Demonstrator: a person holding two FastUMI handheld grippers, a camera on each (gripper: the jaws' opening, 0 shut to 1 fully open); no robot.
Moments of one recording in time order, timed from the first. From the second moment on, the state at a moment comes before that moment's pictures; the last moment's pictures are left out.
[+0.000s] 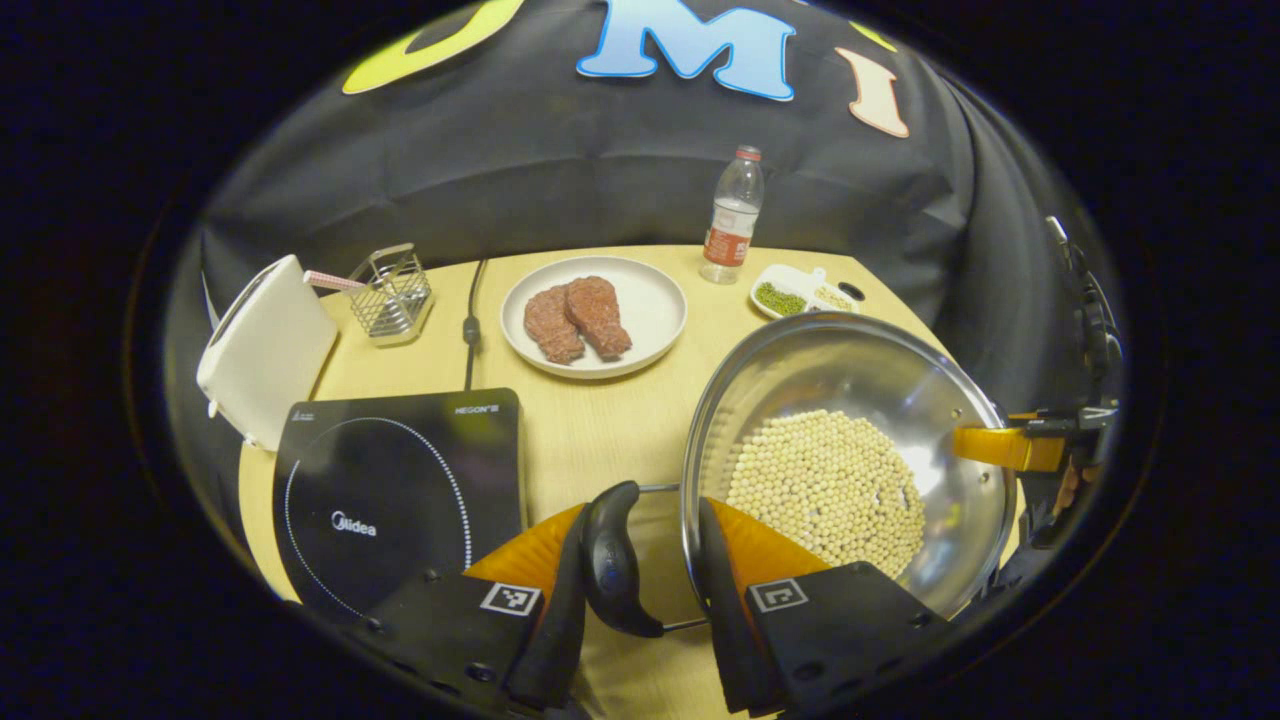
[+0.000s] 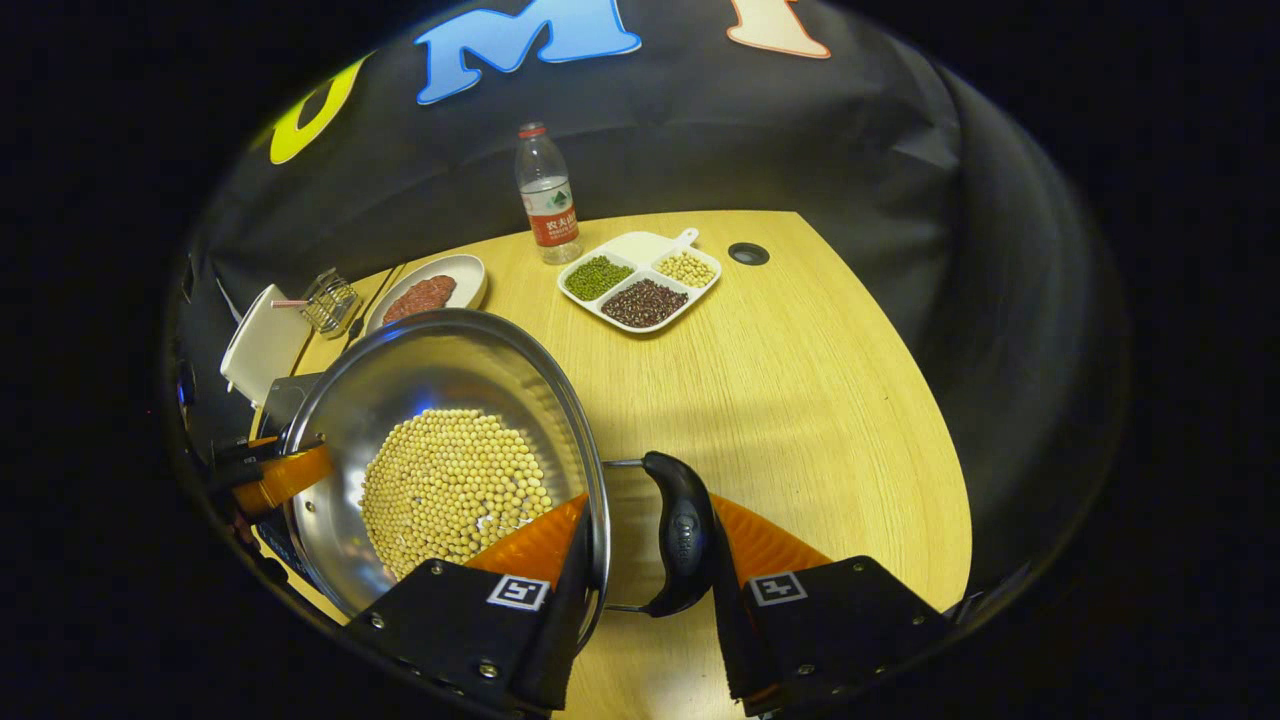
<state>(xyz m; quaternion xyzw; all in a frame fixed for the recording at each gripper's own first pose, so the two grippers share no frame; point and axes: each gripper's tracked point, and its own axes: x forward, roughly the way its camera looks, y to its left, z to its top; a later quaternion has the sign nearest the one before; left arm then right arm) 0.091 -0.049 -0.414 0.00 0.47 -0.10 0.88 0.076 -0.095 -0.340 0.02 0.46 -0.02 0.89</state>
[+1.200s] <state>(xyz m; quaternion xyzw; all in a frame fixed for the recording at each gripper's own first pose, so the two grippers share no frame) 0.074 0.120 -0.349 -0.01 0.49 -0.06 0.87 0.069 0.071 -0.291 0.01 0.46 0.01 0.89</state>
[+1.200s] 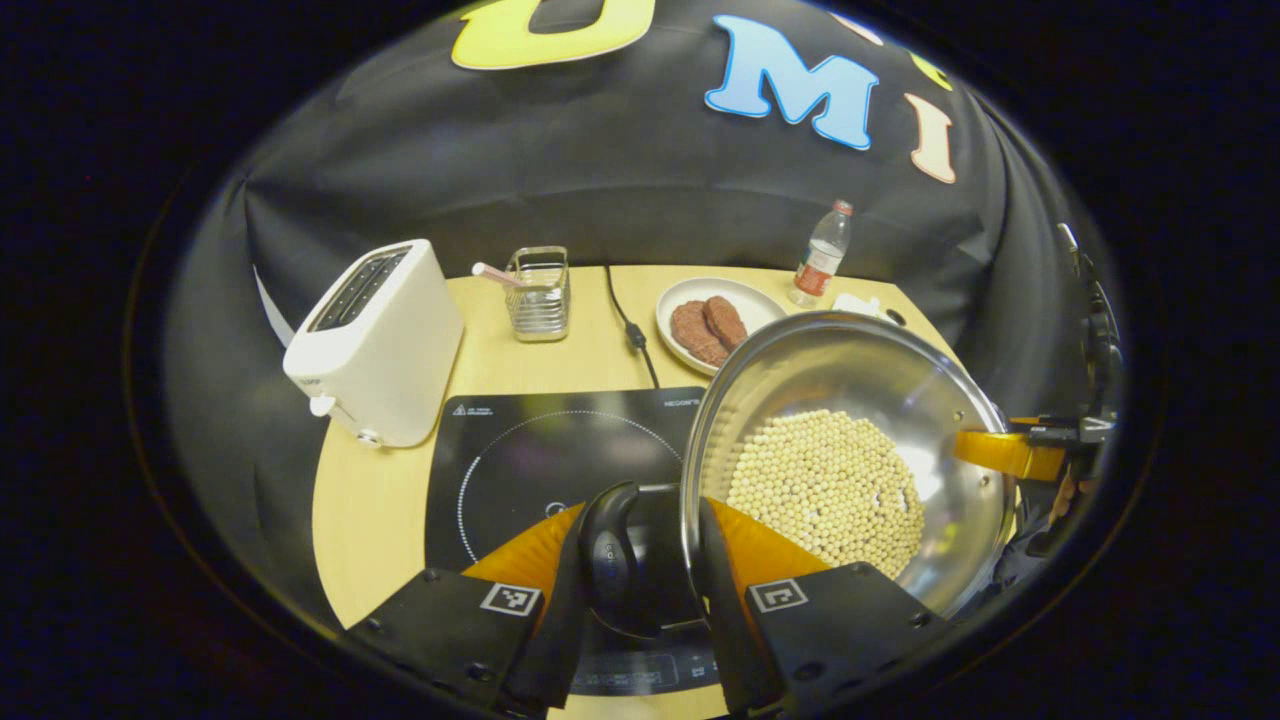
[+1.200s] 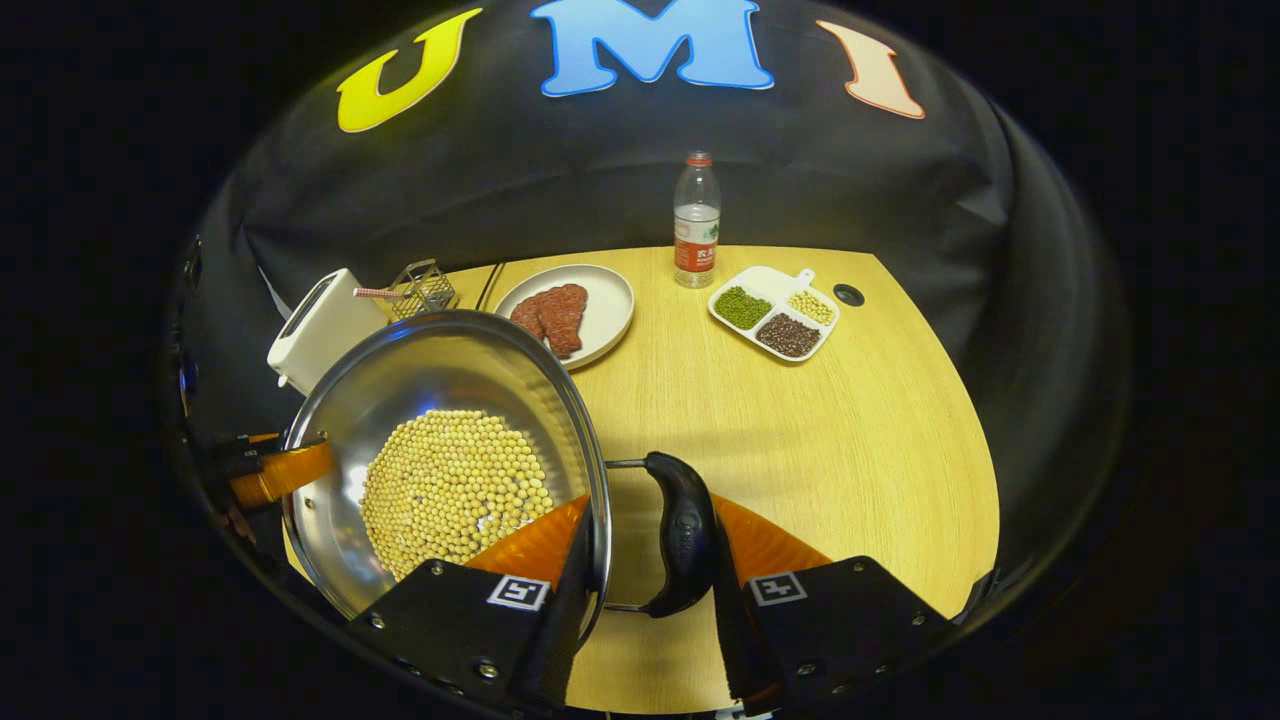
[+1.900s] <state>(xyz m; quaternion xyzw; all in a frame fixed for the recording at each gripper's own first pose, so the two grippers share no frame) 0.073 0.197 -0.354 -0.02 0.49 -0.04 0.87 0.085 0.148 -0.295 -0.01 0.47 0.04 0.88</state>
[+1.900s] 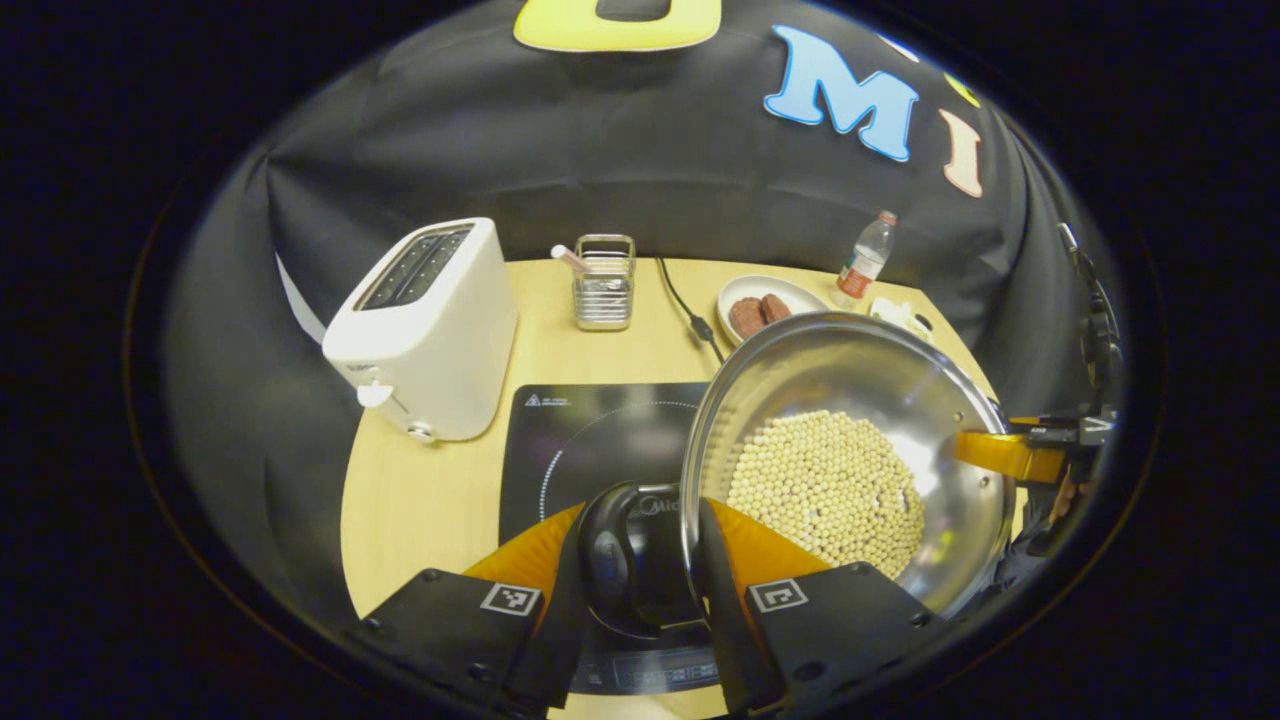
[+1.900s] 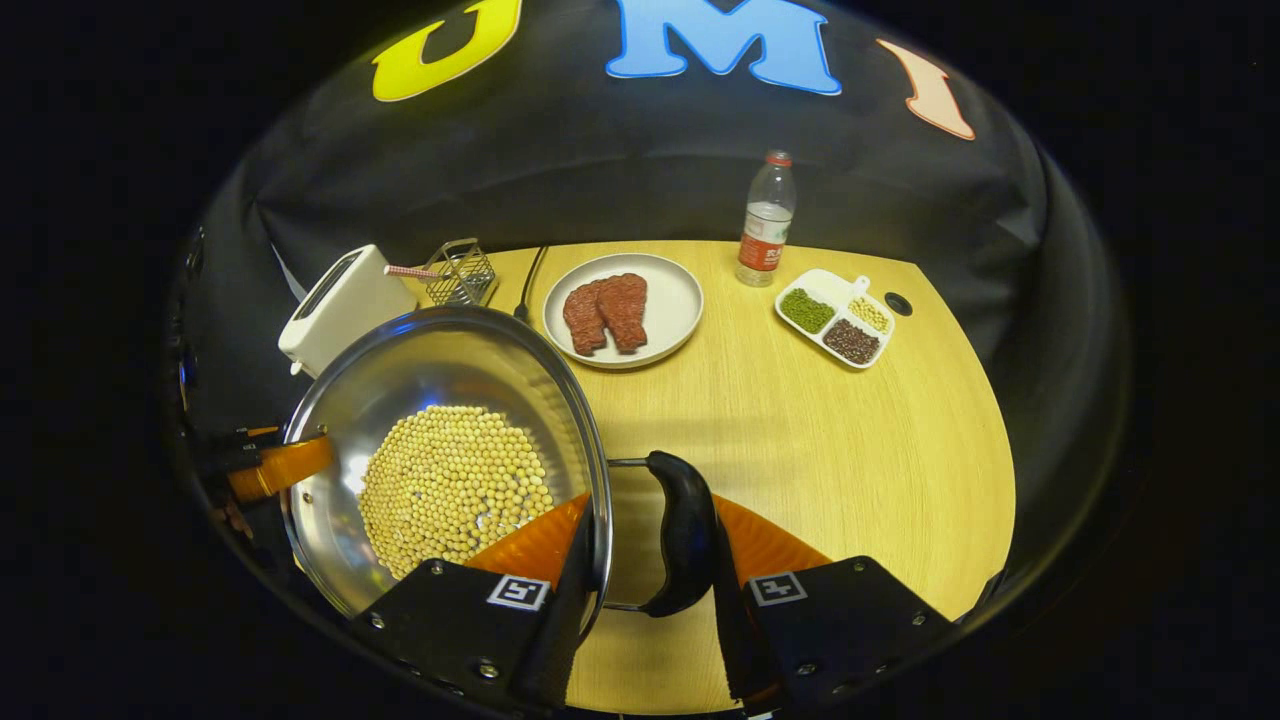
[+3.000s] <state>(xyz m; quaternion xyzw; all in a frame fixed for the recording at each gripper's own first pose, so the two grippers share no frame) 0.094 0.277 -0.367 -0.01 0.50 -0.03 0.86 0.105 0.231 -0.325 0.00 0.49 0.05 0.87</state>
